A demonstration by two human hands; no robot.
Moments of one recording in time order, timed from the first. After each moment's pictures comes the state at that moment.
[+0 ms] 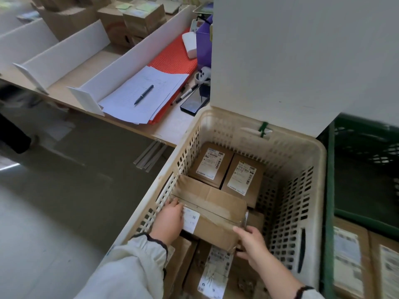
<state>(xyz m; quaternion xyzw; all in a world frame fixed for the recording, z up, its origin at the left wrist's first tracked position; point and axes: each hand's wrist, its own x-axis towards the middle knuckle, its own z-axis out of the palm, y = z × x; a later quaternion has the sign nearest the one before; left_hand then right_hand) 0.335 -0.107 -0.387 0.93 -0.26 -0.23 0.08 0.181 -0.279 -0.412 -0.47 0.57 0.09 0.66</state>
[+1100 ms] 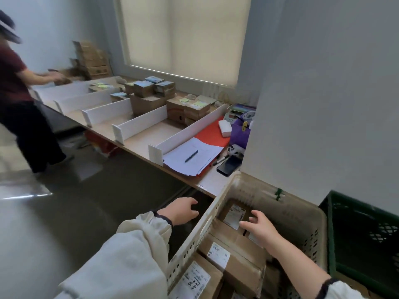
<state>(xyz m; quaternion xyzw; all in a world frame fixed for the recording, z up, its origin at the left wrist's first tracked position) 0.376 -0.012 -0.162 0.91 -0.25 -0.25 0.20 0.225 -0.199 -0.154 -0.79 0.34 0.04 0.51</state>
